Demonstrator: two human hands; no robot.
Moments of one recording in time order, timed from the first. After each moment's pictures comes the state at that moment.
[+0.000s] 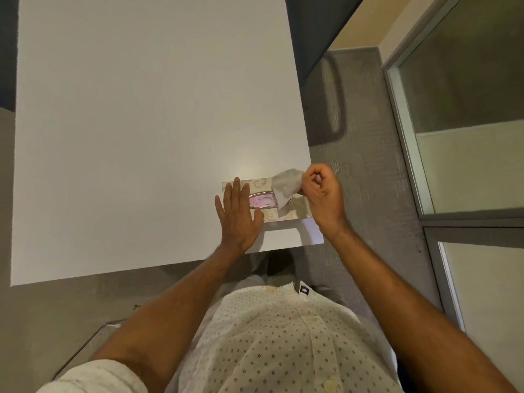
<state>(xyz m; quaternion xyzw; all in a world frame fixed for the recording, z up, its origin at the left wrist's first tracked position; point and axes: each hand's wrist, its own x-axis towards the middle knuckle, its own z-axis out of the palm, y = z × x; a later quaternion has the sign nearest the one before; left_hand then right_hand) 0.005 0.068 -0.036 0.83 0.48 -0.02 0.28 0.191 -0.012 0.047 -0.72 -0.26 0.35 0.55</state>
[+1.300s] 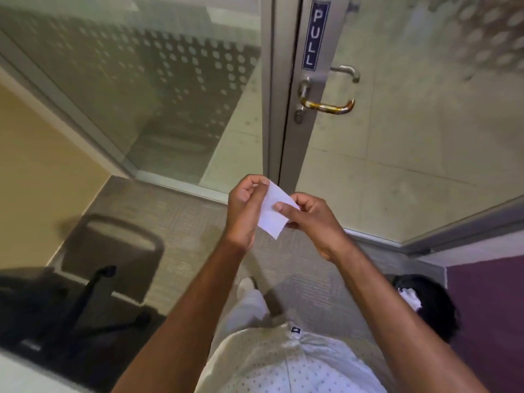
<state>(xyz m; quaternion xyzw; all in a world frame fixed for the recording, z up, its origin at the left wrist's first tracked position) 0.558 -0.370 0.171 0.63 0.08 -0.10 0.76 0.520 -0.518 0.174 -0.66 0.12 0.11 0.73</state>
